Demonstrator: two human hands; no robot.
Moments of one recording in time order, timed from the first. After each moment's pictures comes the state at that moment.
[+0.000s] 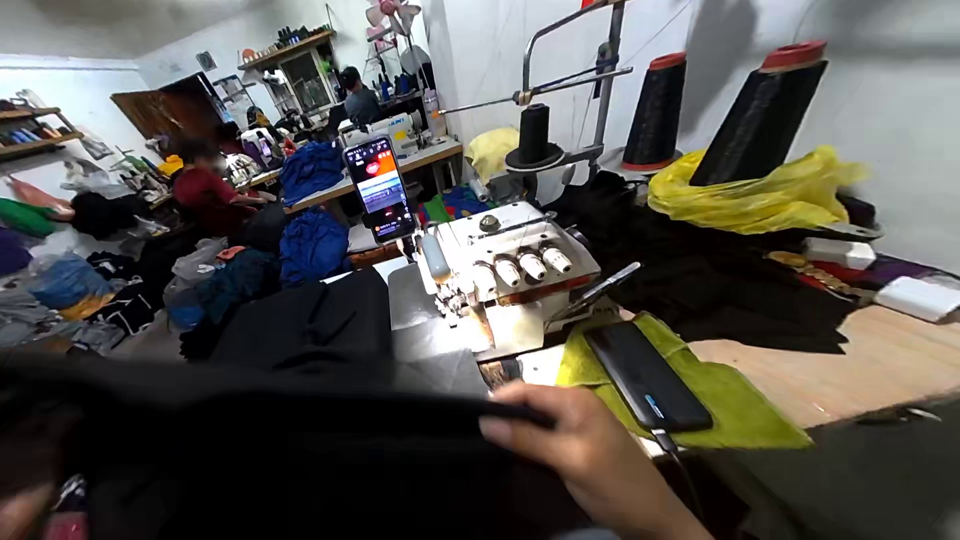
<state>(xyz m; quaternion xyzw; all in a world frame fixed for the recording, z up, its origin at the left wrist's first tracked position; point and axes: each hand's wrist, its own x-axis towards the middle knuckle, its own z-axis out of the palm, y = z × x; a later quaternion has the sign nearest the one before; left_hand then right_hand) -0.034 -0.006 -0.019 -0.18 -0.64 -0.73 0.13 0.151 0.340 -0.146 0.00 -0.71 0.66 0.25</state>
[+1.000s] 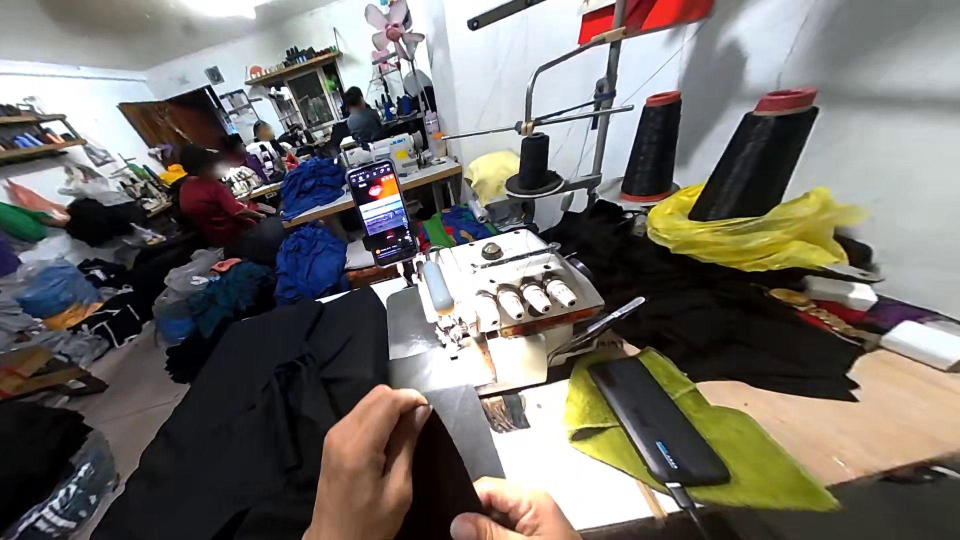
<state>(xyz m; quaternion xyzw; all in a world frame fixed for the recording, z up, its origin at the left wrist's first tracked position) -0.001 0.172 -0.124 -0.52 -0.73 -0.41 0.19 0.141 0.303 -0.206 -0.03 -0.67 0.72 0.17</state>
